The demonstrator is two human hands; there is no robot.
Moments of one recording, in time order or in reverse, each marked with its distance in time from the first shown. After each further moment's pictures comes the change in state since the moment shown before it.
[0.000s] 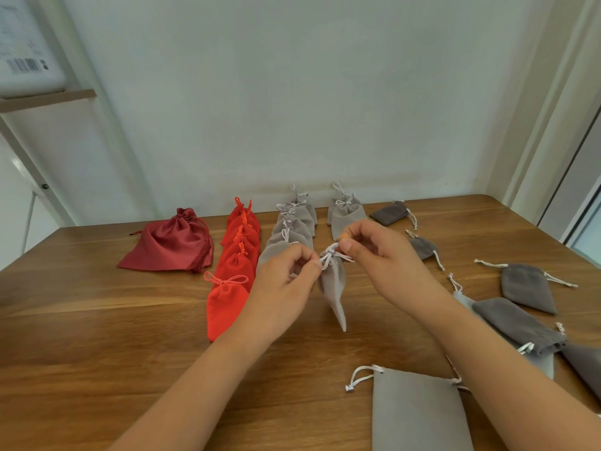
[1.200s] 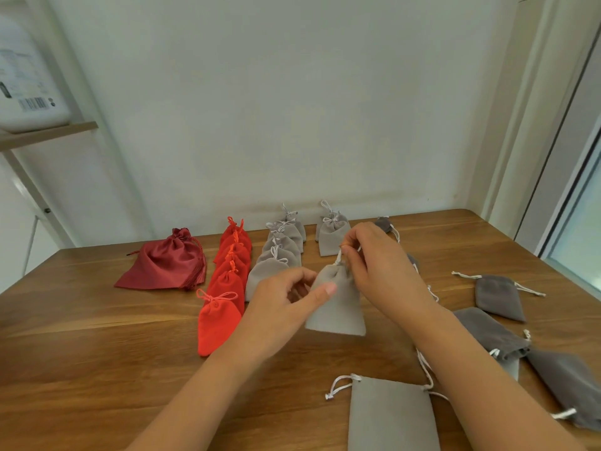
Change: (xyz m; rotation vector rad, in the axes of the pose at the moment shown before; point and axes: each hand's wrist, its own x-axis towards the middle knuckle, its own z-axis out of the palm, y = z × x) left_hand -0.010 0.022 0.008 0.111 -0.086 -0.024; right_hand 0.001 0.003 -0.019 -0.499 0.147 -0.219
